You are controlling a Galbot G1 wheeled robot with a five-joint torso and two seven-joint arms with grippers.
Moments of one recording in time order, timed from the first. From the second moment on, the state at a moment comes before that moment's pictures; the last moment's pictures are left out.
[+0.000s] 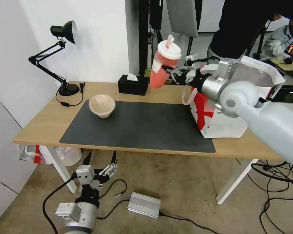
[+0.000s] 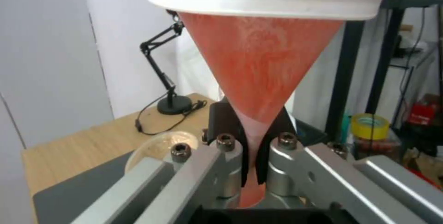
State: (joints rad) left arm 1.80 -1.59 -0.47 -2.35 -0.13 0.06 0.02; right arm -0.07 0.67 -0.34 1.74 1.27 -0.25 -0.06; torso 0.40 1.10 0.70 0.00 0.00
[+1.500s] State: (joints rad) left arm 1.81 -1.59 -0.47 -2.37 -0.13 0.06 0.02; right arm -0.12 0.52 -0.20 1.65 1.33 -0.24 -0.07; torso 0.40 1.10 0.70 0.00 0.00
